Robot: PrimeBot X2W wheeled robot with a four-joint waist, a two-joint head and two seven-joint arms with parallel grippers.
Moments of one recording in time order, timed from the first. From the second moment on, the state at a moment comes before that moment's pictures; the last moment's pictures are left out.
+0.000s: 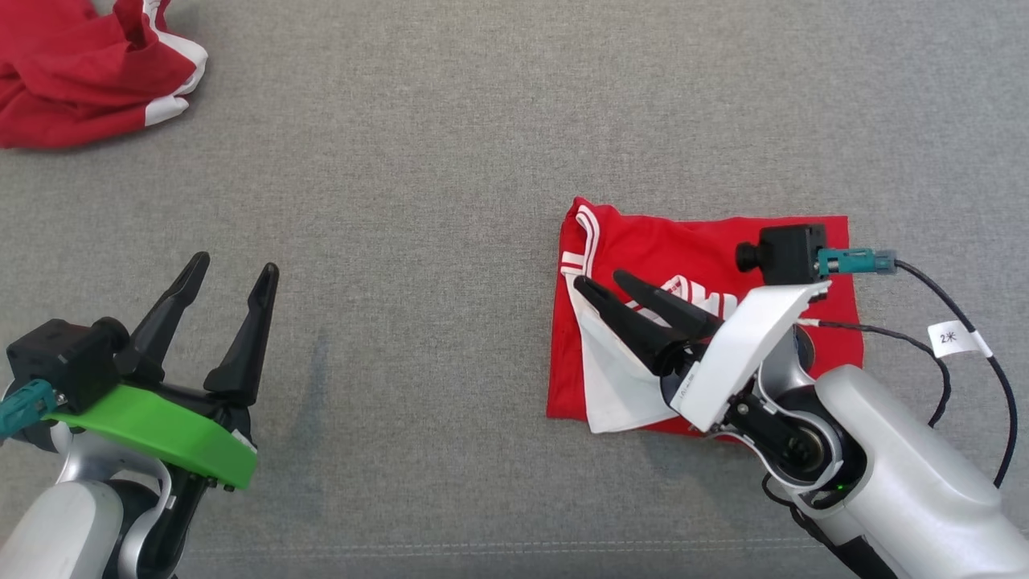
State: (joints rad) left arm -0.16 0.45 -0.33 -0.16 -0.71 0.04 -0.04; right arm -0.35 -0.30 0.66 -0.03 1.08 -0.06 0.22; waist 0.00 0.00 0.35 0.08
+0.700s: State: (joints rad) left arm -0.11 0.45 -0.30 -0.20 -0.73 0.05 -0.06; right arm -0.13 -0.52 0.37 0.05 1.16 -0.12 0.14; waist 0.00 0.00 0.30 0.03
